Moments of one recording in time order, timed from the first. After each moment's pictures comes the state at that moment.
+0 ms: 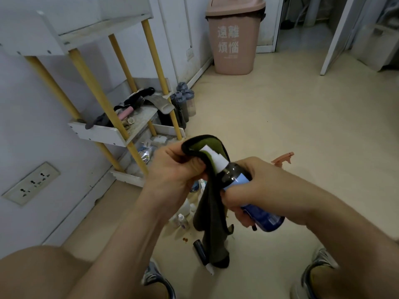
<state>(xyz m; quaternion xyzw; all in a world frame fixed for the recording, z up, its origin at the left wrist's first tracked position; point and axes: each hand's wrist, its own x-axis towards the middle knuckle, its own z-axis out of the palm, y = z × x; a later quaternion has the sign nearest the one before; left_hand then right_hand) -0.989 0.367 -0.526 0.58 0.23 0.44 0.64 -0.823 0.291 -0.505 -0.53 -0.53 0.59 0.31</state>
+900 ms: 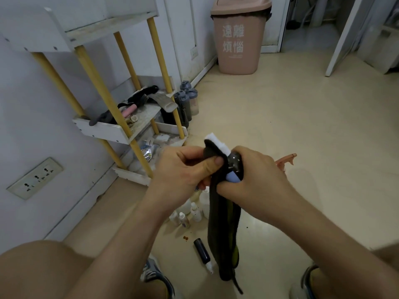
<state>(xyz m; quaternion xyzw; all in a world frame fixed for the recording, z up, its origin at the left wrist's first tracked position) -0.990 0.360 -0.517 0.69 0.34 0.37 0.52 -0.843 0.297 -0.513 -0.66 -0.61 0.28 0.34</state>
